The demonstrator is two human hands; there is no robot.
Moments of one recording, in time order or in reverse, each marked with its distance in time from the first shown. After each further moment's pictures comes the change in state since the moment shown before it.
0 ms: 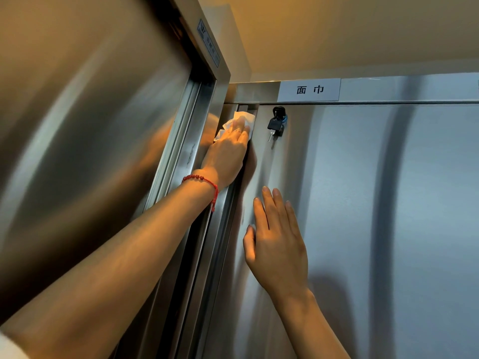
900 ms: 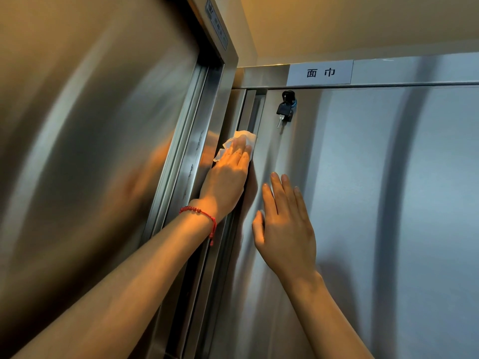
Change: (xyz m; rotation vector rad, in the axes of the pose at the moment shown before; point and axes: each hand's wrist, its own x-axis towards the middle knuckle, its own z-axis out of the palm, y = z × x) left_hand -0.067 0.006 0.017 -0.014 0.039 0.025; right_hand 0.000 0.000 -0.001 -0.004 0.008 -0.015
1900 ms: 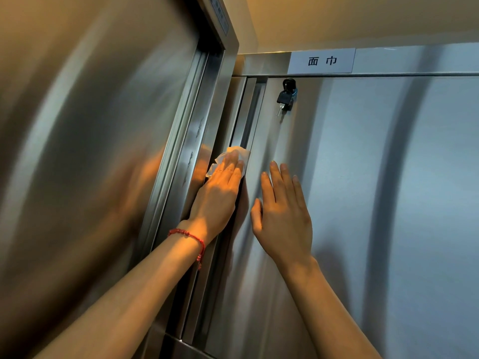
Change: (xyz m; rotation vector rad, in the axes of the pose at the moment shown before) left_hand -0.048 0.008 0.009 -0.094 0.191 0.045; right_hand -0.001 0.000 0.001 -0.023 -0.026 -0.001
